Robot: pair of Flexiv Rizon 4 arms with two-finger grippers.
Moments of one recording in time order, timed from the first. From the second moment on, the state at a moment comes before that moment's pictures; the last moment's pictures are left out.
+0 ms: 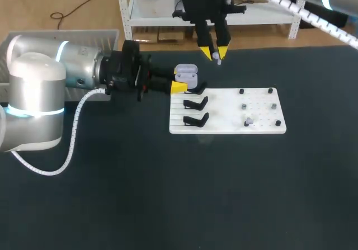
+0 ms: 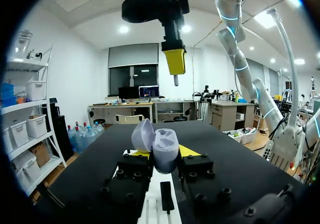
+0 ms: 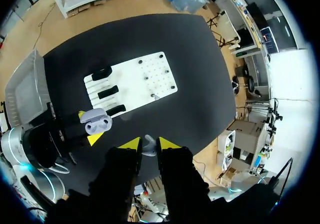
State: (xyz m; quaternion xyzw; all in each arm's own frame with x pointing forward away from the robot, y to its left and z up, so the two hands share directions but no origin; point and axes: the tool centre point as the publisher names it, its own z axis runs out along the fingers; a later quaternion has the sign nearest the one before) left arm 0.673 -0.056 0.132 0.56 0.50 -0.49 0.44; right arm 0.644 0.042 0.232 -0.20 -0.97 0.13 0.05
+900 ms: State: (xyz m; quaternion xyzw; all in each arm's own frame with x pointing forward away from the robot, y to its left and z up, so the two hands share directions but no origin) left arm 0.671 -0.063 0.134 0.56 0.49 -0.49 0.45; right arm 0.644 0.072 0.248 -0.19 -0.98 0.10 0.05
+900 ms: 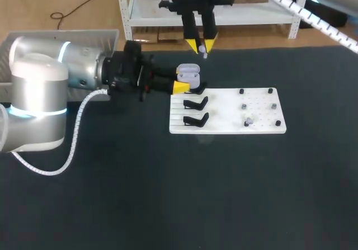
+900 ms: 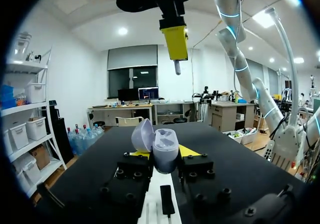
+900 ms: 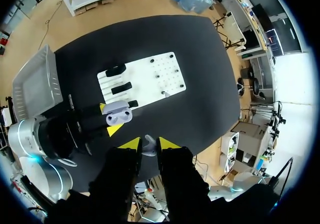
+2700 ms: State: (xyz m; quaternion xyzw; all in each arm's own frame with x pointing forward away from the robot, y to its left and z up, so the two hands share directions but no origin) left arm 0.661 -0.079 0.128 0.58 0.48 -0.49 0.44; right arm 0.651 0.075 0.180 -0.17 -0.98 0.11 0.04
